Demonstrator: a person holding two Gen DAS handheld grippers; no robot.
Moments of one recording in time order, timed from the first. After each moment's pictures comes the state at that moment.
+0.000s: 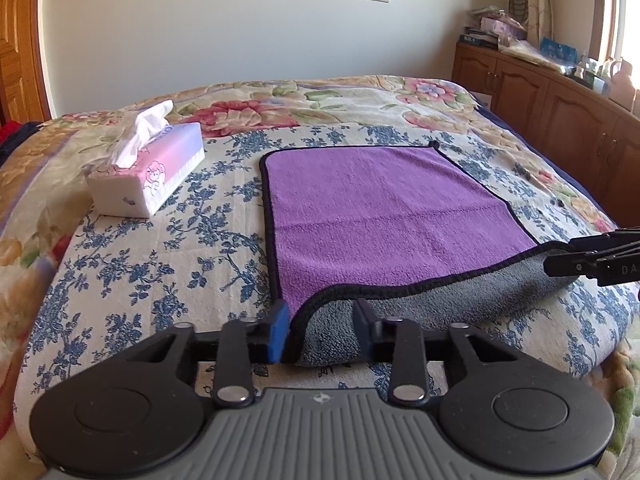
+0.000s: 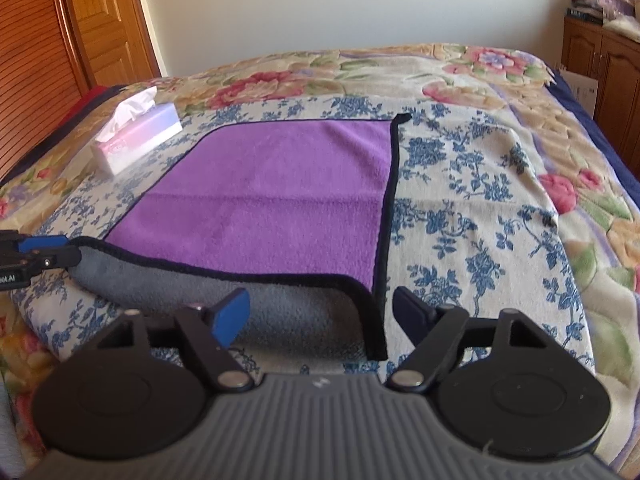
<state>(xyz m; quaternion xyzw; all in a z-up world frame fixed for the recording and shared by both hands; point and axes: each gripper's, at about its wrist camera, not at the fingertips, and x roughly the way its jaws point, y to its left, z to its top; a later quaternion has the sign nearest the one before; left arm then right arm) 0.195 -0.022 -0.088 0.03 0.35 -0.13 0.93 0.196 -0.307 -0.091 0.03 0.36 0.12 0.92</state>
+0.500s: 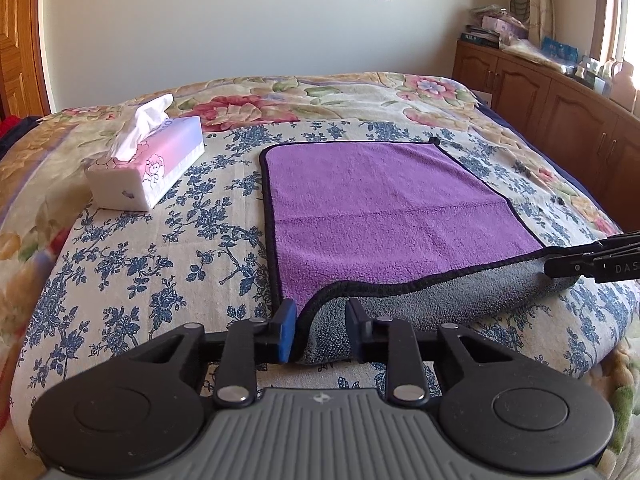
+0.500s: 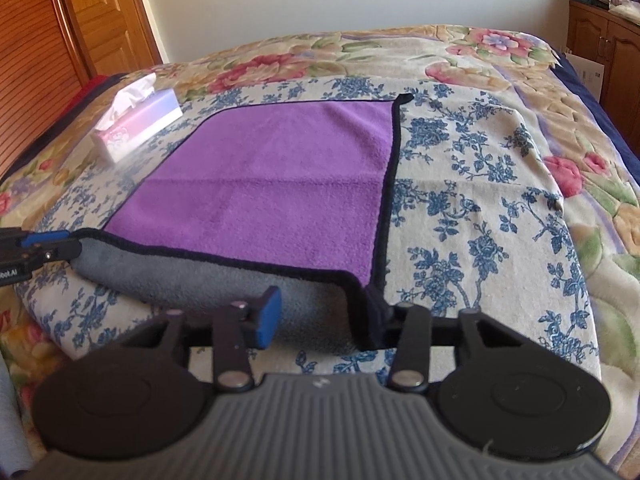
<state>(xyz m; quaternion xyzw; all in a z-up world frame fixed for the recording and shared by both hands) 0.196 -0.021 -0.091 0.03 0.35 -0.13 0.93 0.199 -0.311 -0.094 0.03 0.39 0.12 0.91</state>
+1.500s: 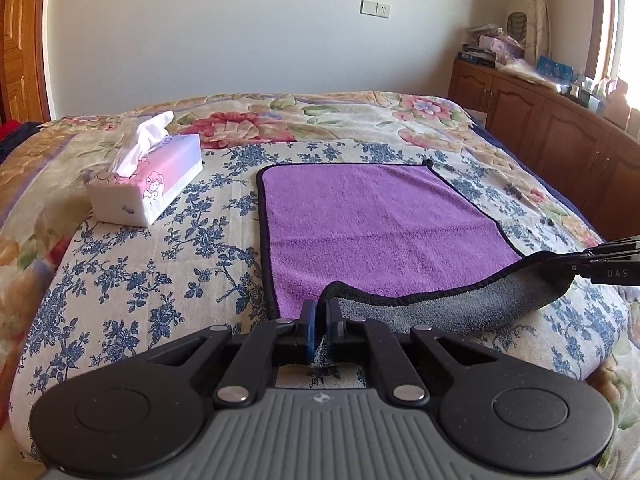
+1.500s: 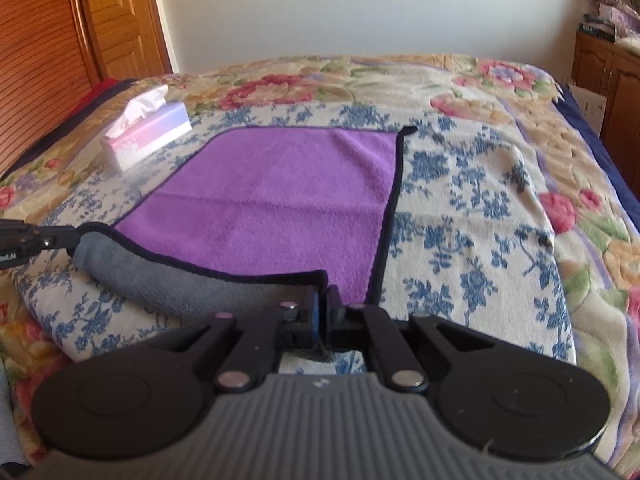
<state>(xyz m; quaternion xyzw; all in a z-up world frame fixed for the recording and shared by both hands) 0.190 -0.019 -0.079 0.01 0.33 -0.14 0.93 0.194 -0.308 -0.077 0.00 0.35 0.13 0.93</state>
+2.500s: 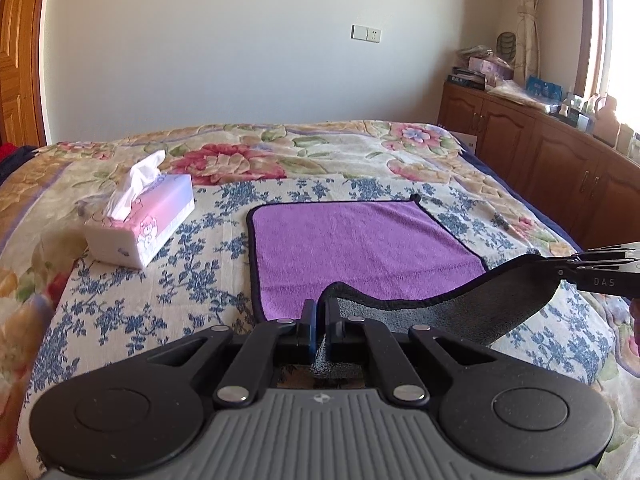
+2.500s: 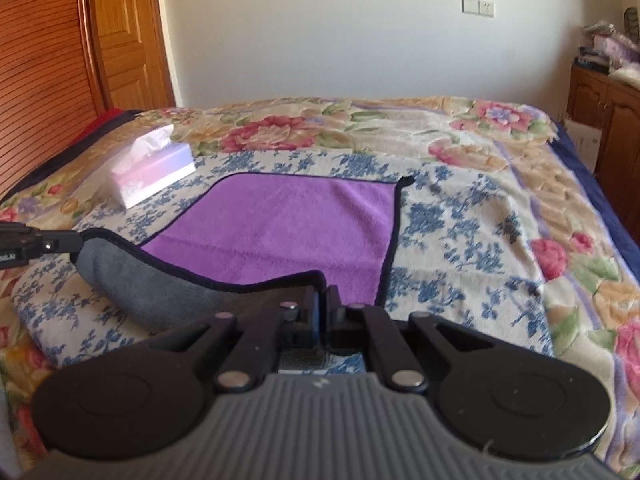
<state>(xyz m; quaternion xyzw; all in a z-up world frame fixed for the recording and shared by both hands) 0.195 -0.024 -0.053 0.01 0.29 -0.15 0.94 0.196 -0.306 -0.058 0.00 0.30 0.13 0.95</state>
